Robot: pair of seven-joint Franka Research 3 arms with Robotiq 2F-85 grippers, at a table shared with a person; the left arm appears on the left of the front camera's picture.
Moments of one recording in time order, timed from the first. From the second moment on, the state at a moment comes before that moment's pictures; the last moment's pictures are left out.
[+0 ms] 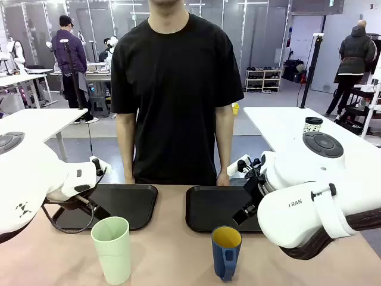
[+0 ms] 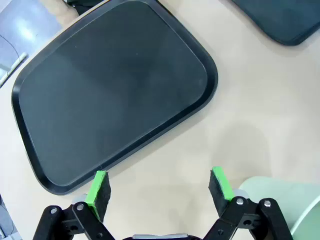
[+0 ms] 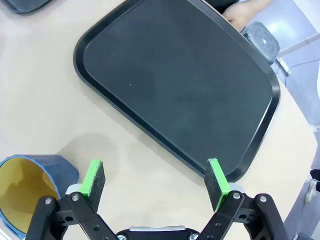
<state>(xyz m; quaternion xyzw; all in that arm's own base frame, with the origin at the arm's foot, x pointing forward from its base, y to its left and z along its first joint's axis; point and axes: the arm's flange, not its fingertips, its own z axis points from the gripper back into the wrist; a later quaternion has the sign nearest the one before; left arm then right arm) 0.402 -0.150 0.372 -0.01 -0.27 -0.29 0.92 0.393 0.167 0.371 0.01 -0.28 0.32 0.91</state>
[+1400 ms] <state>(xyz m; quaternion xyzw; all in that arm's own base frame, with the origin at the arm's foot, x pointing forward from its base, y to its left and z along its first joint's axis) 0.401 -0.150 0.372 -0.01 -0.27 -0.29 0.92 0.393 0.167 0.371 0.01 -0.28 0.32 0.90</state>
